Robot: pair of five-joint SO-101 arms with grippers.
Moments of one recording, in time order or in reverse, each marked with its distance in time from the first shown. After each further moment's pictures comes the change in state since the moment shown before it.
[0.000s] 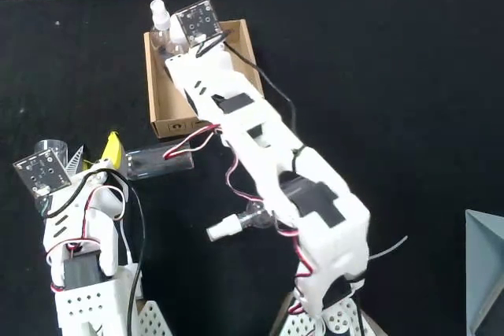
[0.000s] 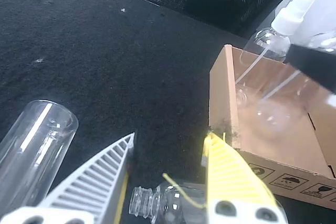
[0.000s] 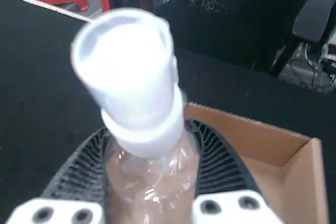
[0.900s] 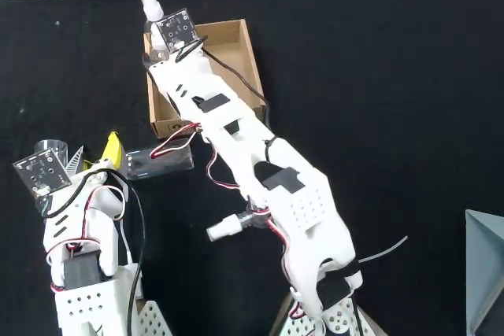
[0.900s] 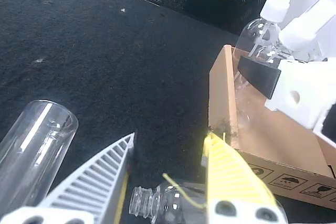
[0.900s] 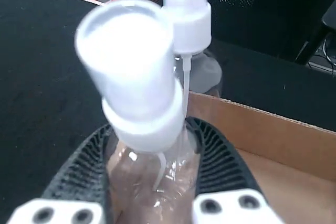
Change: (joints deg) left arm 0.0 0.0 0.0 0.0 0.0; right arm -2.2 18.9 -16.7 -1.0 -0.1
